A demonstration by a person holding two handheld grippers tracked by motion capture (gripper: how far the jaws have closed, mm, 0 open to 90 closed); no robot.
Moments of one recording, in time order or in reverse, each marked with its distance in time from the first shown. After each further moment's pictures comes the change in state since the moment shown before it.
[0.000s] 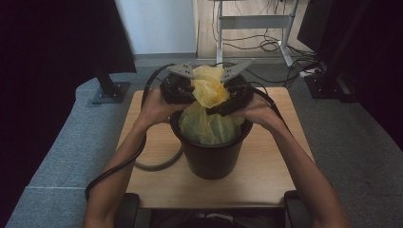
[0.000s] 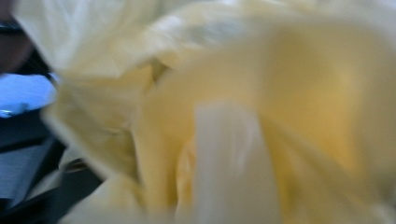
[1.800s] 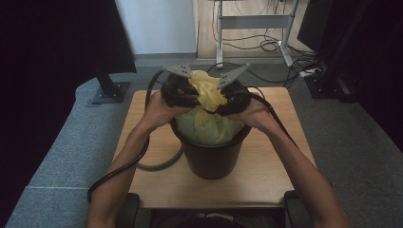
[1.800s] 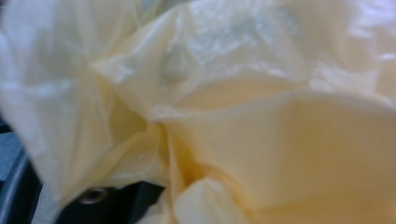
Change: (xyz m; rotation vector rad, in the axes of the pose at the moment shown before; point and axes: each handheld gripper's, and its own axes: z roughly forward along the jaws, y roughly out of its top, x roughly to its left) left arm 0.005 -0.015 -0.006 -0.114 -0.083 -0.117; right arm 0.007 -0.005 0.005 0.052 -0.013 -0.043
